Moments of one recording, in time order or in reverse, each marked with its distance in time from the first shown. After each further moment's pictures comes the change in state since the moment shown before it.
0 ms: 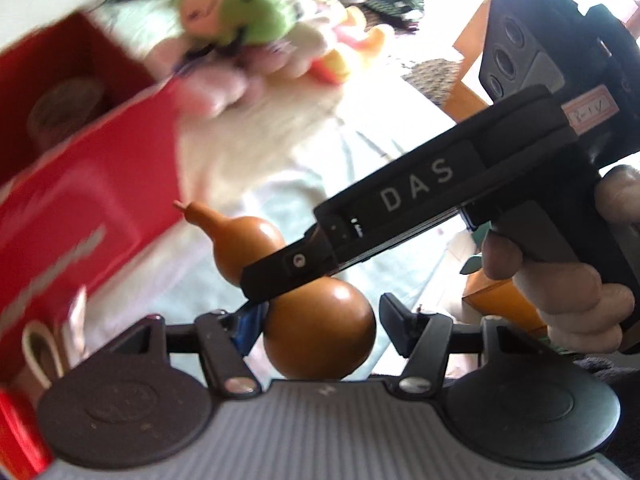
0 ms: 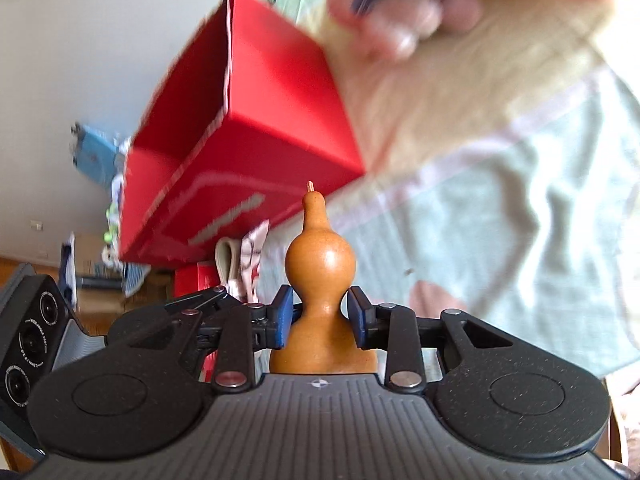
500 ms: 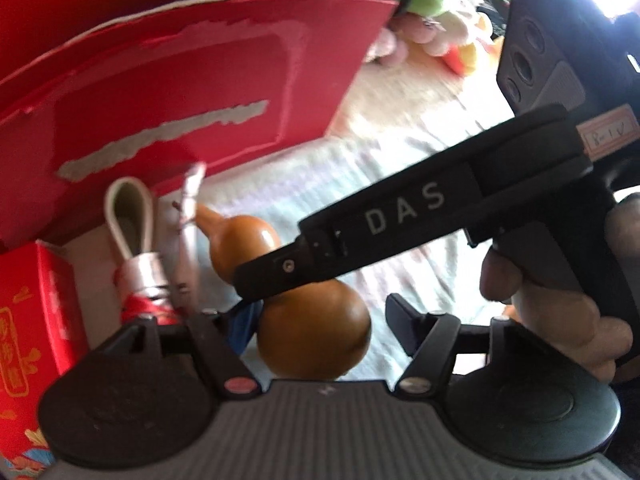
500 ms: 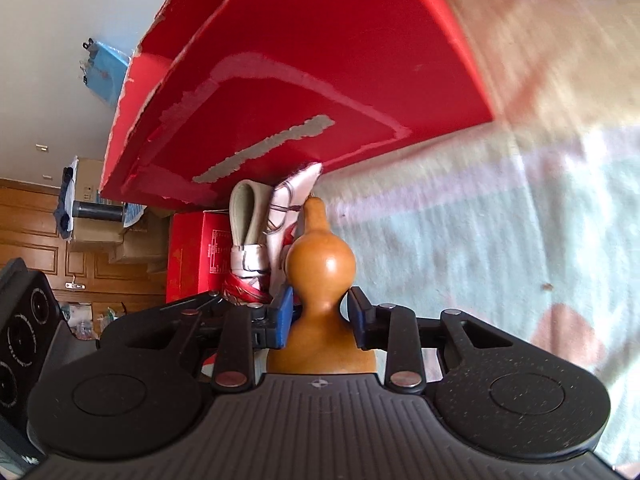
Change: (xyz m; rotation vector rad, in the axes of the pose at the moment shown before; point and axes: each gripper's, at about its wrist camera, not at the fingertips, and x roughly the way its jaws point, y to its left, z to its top) left arm 0.000 0.054 -0.058 -0.280 0.019 0.148; right arm 0.094 0.034 0.001 -0.153 0.207 0.047
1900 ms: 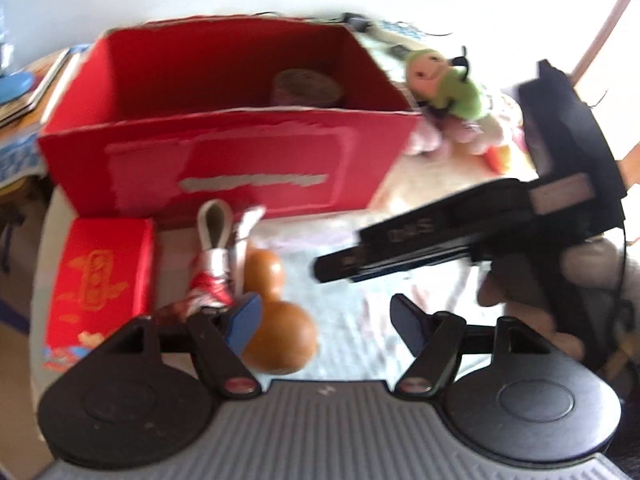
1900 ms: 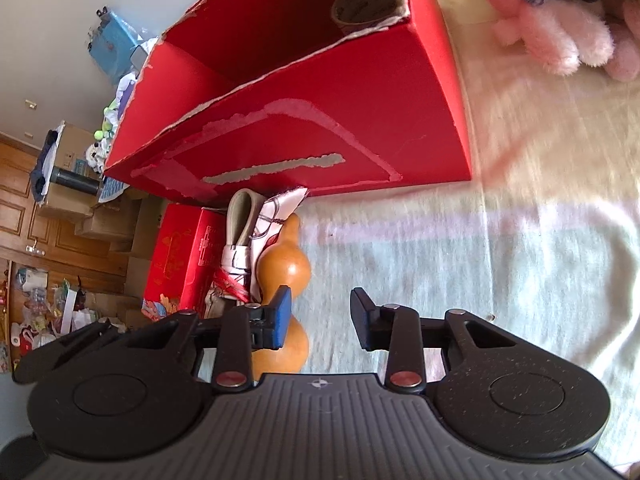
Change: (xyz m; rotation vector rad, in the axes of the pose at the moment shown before) left arm -0.063 -0.031 -0.025 -0.211 -0.248 0.196; right arm -0.008 0.032 0.005 -0.167 -0.041 -0.129
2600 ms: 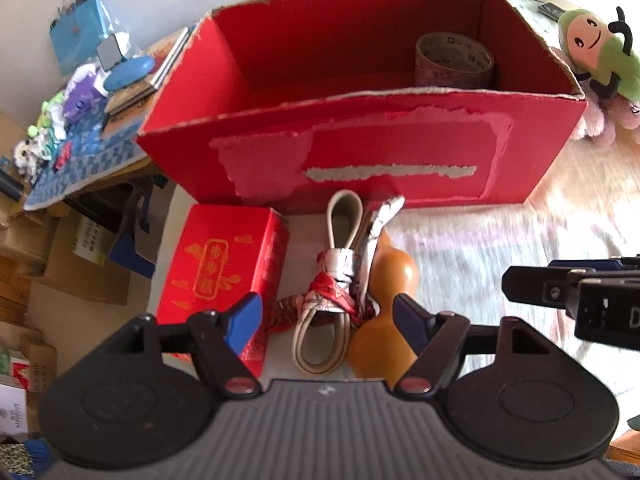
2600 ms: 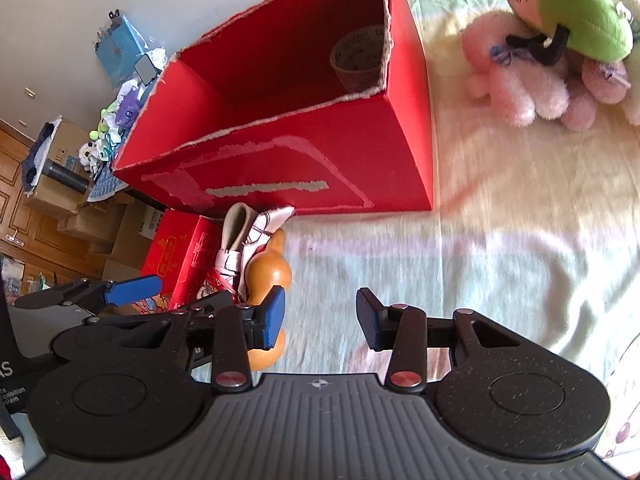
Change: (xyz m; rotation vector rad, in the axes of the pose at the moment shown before) left arm 0.028 0.001 0.027 -0.087 0.150 0.528; right arm -0.028 0.008 -0.007 -0.084 -0.079 -0.072
